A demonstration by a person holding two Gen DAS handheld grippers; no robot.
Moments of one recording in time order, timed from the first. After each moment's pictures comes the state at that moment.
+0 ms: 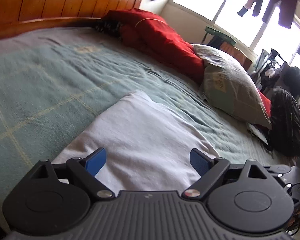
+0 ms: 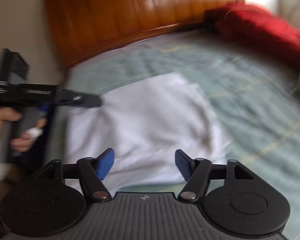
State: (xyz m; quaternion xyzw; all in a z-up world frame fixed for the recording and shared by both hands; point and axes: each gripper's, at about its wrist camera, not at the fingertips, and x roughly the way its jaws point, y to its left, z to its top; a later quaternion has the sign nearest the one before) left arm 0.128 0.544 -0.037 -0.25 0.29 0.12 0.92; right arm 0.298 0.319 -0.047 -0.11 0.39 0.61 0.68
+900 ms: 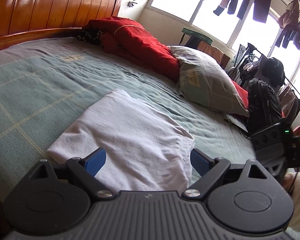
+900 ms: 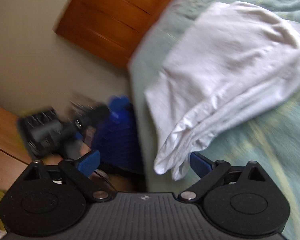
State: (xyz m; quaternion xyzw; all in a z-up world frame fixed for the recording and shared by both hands) left arm 0.075 0.521 -0.019 -0.23 0.26 0.08 0.93; right arm 0.281 0.331 -0.074 0.07 0.54 0.65 0.53
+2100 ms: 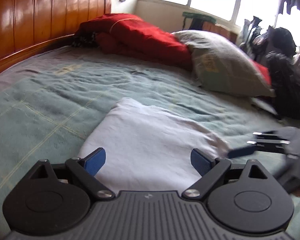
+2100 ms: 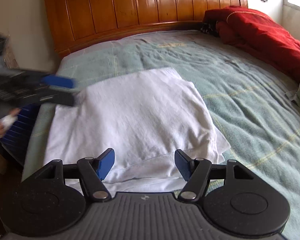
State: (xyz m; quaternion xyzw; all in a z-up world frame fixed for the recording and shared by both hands) left arm 0.184 0.544 -0.039 -0.13 0.32 0.11 0.93; right arm 0.294 0.343 -0.046 -0.18 0.33 0.57 0.73
